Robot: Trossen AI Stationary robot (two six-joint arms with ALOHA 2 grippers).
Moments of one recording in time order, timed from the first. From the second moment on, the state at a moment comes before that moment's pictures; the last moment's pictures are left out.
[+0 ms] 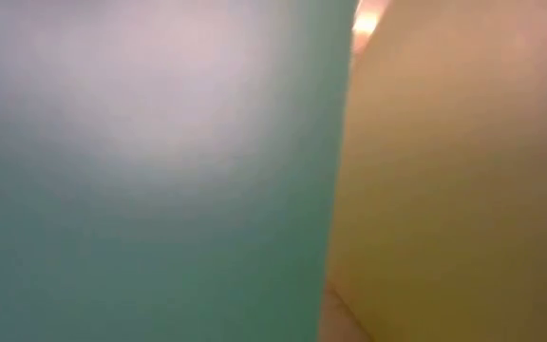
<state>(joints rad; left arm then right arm) -0.76 1.24 1.17 -0.92 -0.85 -1.67 0.58 2.15 1.85 -0.46 0.38 1.30</state>
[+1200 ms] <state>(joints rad) -0.82 1.24 1.17 -0.56 -0.92 -1.40 0.65 2.15 1.74 -0.29 0.44 1.58</state>
